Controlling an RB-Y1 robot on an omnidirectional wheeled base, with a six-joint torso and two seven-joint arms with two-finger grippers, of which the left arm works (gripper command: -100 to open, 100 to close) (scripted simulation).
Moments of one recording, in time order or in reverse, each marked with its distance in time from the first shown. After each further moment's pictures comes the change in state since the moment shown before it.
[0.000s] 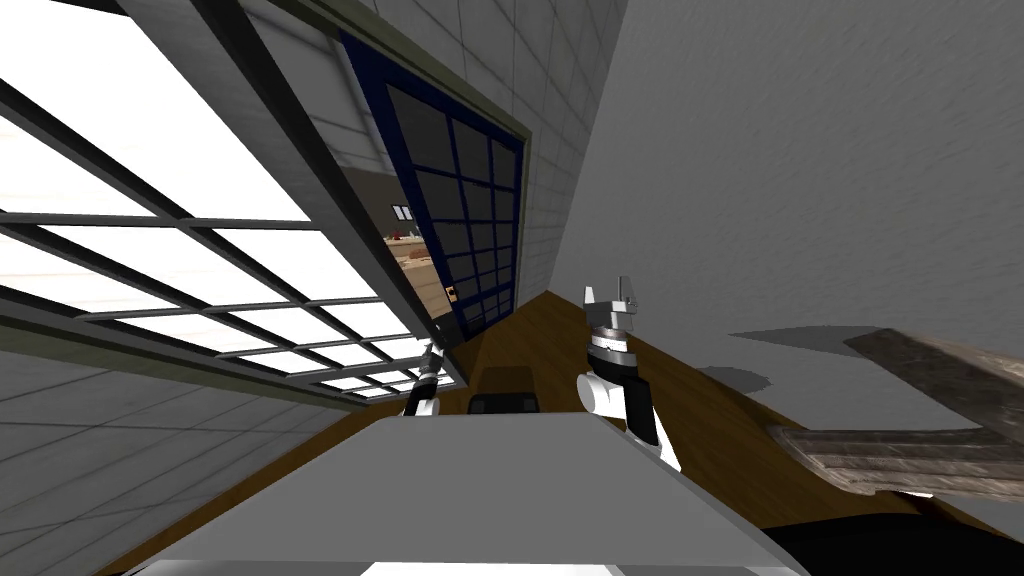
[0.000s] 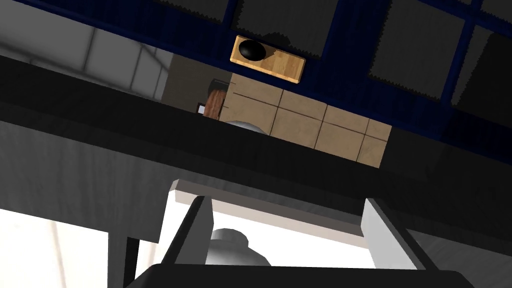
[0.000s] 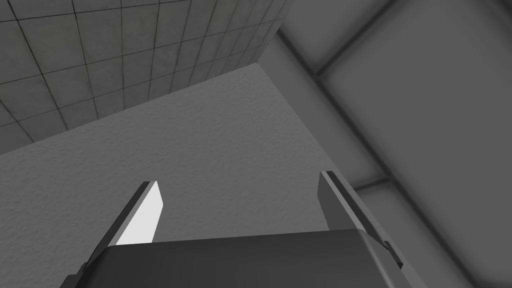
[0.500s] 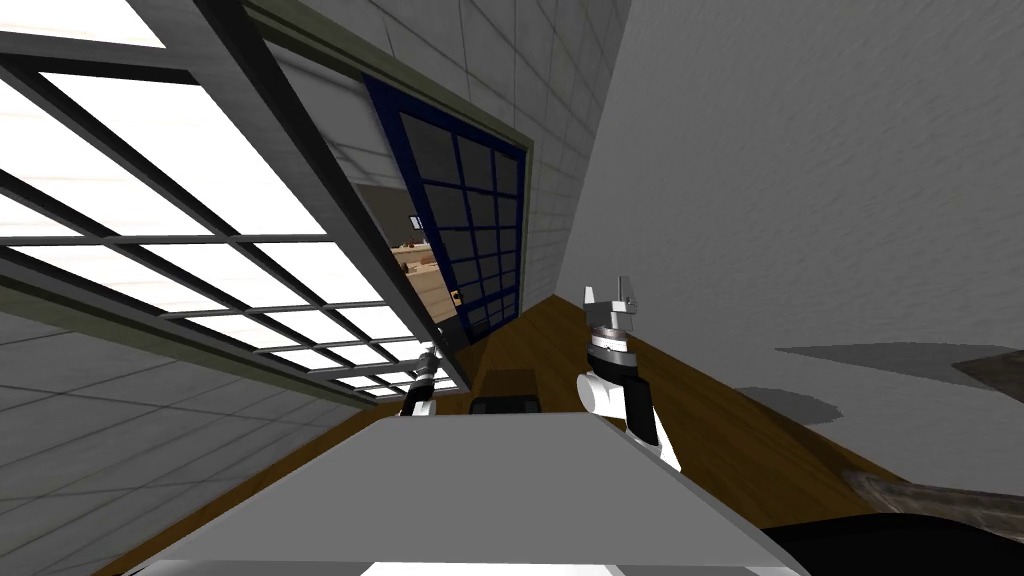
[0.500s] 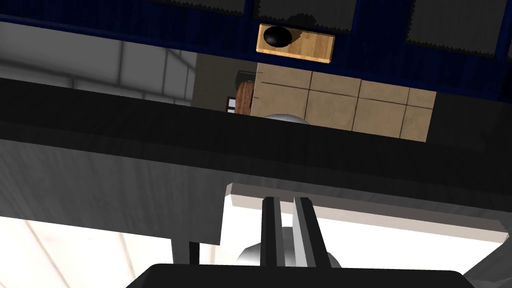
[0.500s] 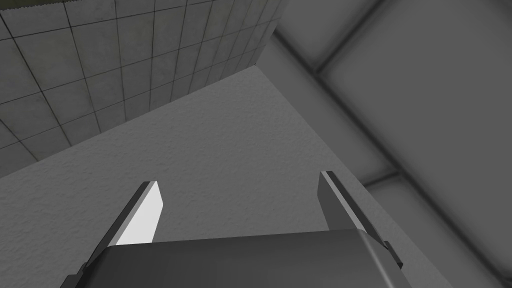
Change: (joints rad) arm 0.005 0.009 0.034 0.006 -0.041 -0.006 -0.110
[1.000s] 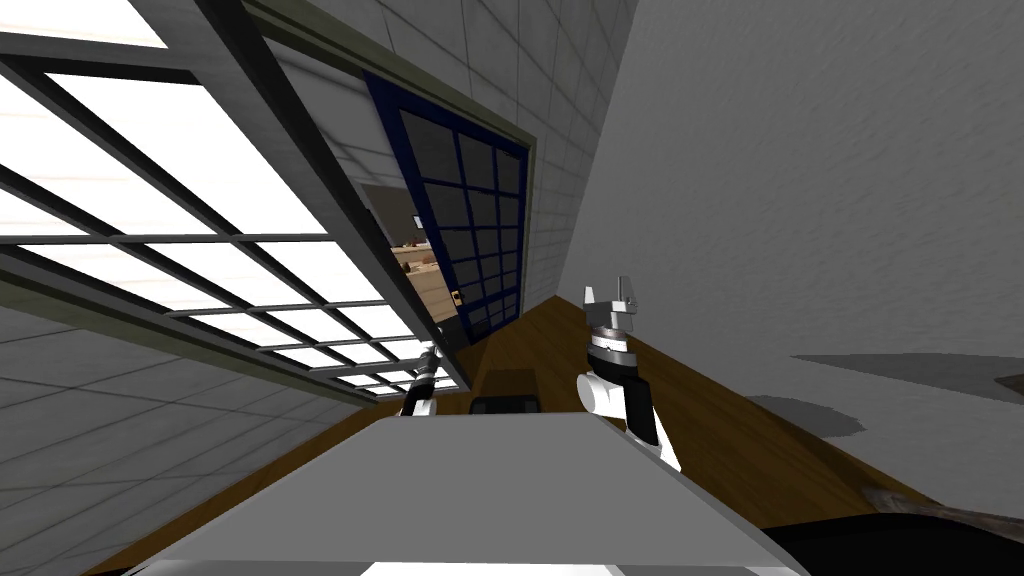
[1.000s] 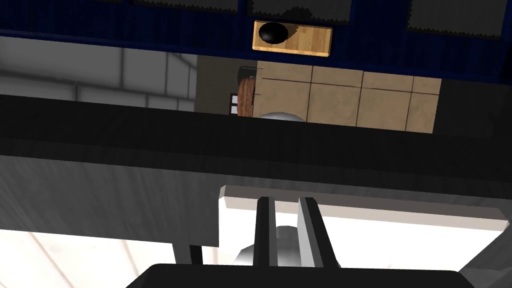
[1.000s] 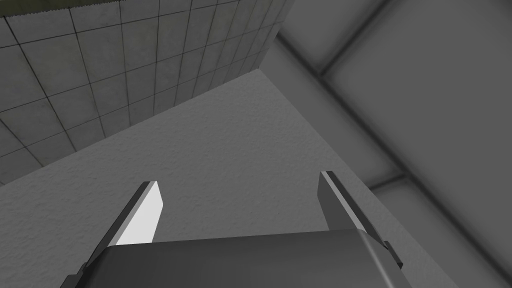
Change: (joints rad) arm -0.028 0.002 0.011 0.043 -0.010 -0.011 -0.054
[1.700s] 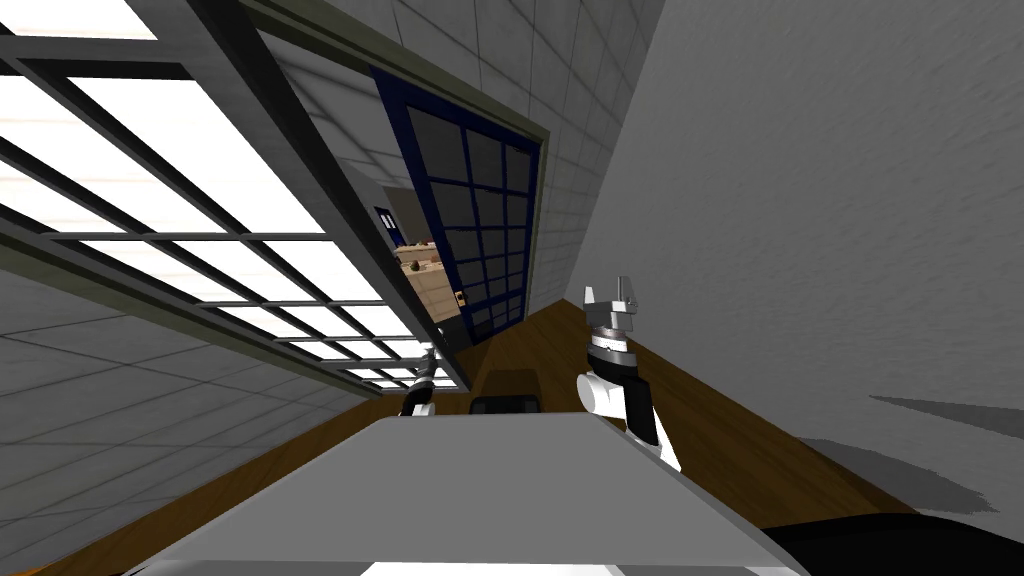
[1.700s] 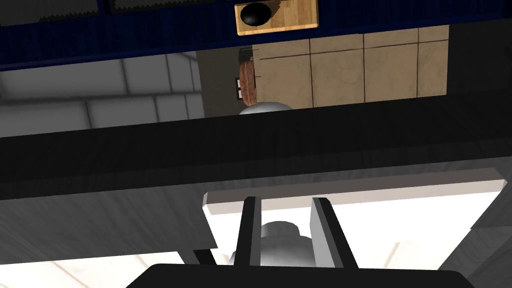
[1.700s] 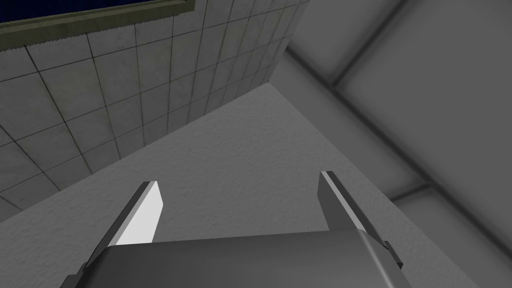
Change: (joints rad) arm 0.026 -0.009 0.022 -0.010 -0.040 0.006 -0.168
